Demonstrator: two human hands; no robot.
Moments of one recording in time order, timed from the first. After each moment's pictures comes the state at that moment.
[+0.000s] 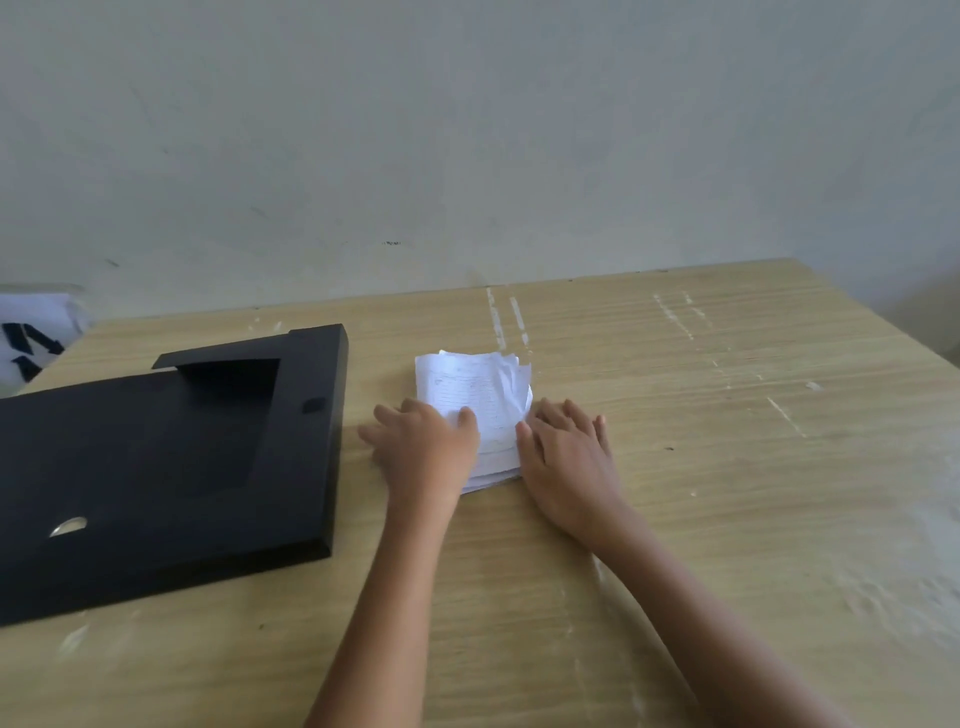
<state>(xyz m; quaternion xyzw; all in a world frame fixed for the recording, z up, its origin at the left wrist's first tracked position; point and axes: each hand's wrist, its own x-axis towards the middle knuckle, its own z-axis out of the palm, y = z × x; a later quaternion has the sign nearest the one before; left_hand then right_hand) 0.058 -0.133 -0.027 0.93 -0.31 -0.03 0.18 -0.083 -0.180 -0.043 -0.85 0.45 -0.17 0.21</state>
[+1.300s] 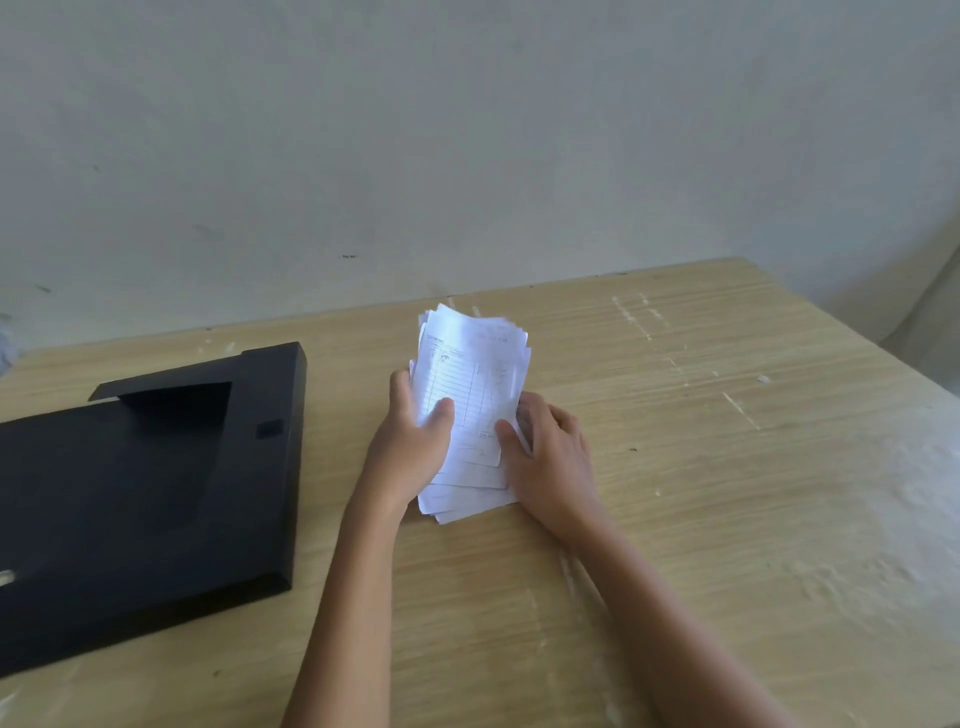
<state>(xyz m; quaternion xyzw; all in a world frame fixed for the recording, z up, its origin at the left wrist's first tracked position) 0.053 -0.126 0.005 0.74 -0.40 -0.29 0.46 -0.089 -0.189 -0.044 -0.75 0.49 -0.31 0.30</state>
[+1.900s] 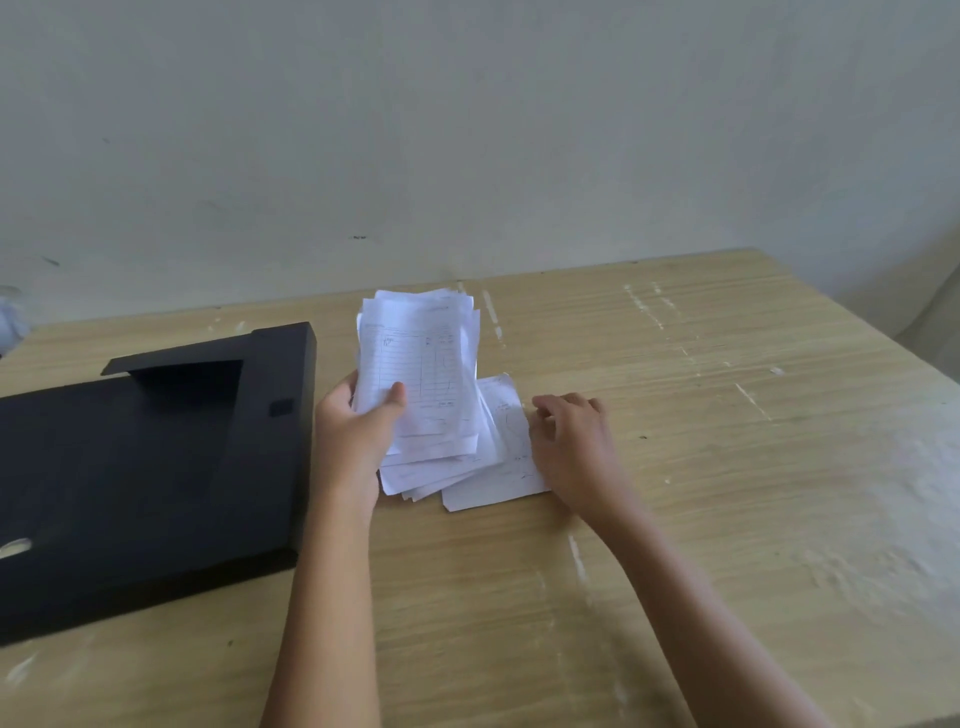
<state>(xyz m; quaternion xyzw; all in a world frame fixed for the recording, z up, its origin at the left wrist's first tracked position) 0.087 -0.107 -0.008 0.69 -0.23 -0.26 0.64 -0.101 -0.195 -0.039 -0.79 0.51 -0.26 0.23</state>
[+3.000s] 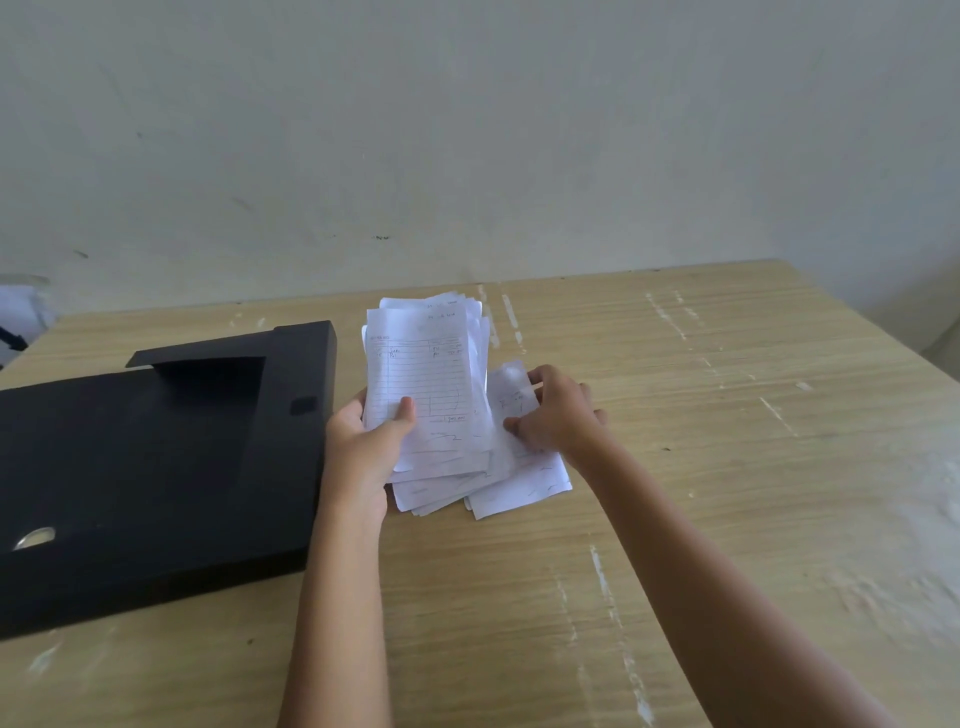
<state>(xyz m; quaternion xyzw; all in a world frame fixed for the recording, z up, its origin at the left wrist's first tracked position) 0.095 -0.096 -0.011 0.67 -0.20 -0.30 0.65 -0.052 -0.231 -0.016 -0.74 0.57 -0.13 0.33</state>
